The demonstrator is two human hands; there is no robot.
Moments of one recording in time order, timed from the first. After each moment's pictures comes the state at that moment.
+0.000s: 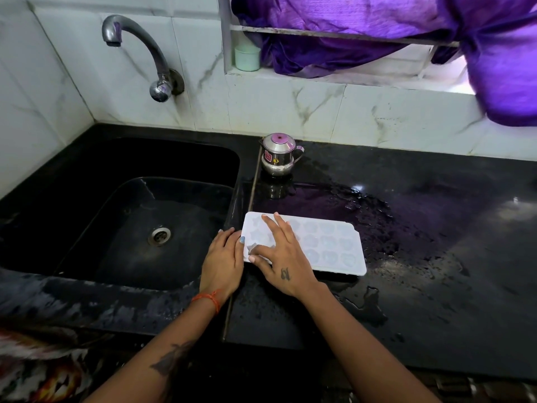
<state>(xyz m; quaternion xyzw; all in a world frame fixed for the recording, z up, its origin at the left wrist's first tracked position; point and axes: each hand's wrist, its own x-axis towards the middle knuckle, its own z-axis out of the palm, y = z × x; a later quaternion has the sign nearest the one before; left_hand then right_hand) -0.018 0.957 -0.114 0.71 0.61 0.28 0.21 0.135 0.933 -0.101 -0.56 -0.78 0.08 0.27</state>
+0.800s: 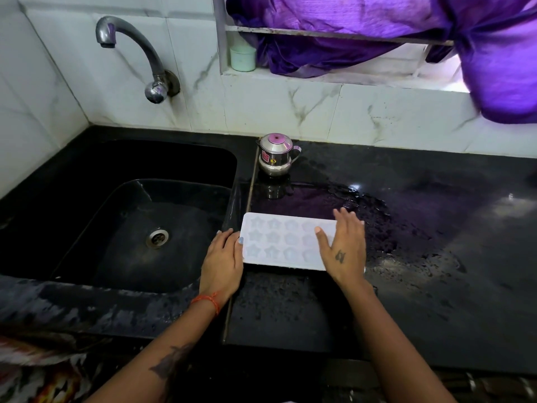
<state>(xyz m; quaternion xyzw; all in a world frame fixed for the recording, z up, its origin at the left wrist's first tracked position) -0.017 0.955 -0.111 0.71 0.61 0.28 0.22 0.212 0.925 -0.089 -0.77 -0.56 0.02 0.31</state>
